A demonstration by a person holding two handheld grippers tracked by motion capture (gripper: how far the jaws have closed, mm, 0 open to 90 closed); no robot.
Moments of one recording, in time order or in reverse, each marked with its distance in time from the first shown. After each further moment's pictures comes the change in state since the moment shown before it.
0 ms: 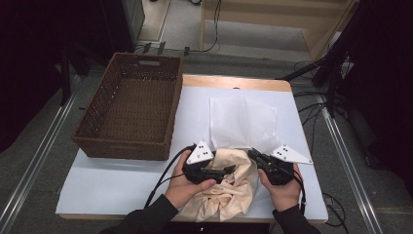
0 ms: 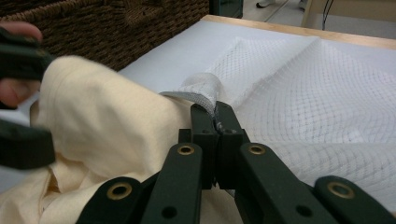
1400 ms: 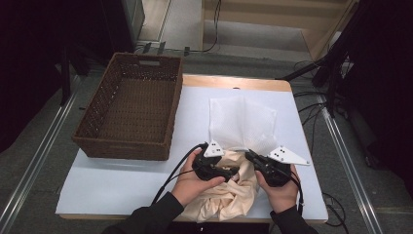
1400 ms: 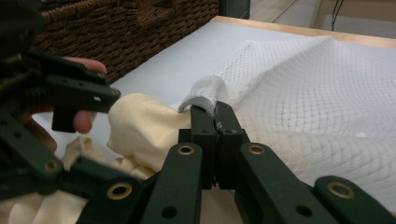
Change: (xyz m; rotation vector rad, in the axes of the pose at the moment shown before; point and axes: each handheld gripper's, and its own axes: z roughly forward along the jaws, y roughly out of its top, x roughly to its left) left arm 0.002 -0.009 0.043 0.241 0.000 -0.021; right arm 0.008 0.000 0.002 -0.006 0.028 -0.004
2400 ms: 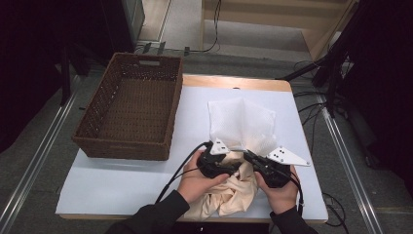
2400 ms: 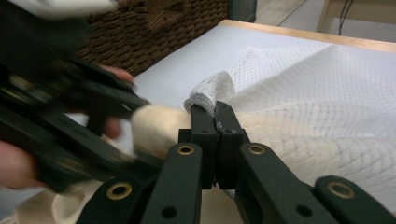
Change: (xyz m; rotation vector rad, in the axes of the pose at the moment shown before) left arm 0.004 0.011 -0.004 -0.033 0.013 -0.019; right arm 0.004 0.003 -0.003 -0.009 0.022 -0.004
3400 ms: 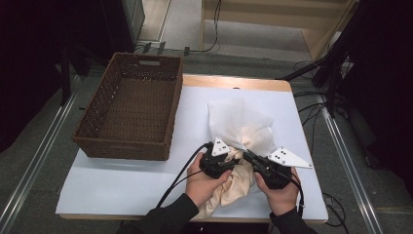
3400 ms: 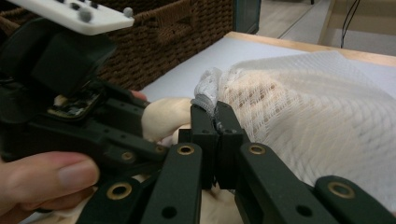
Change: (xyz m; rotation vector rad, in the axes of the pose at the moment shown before) left arm -0.008 -0.002 0.021 -0.043 0.121 -0.071; right arm 0.008 0.006 -0.006 -0.034 0.017 -0.008
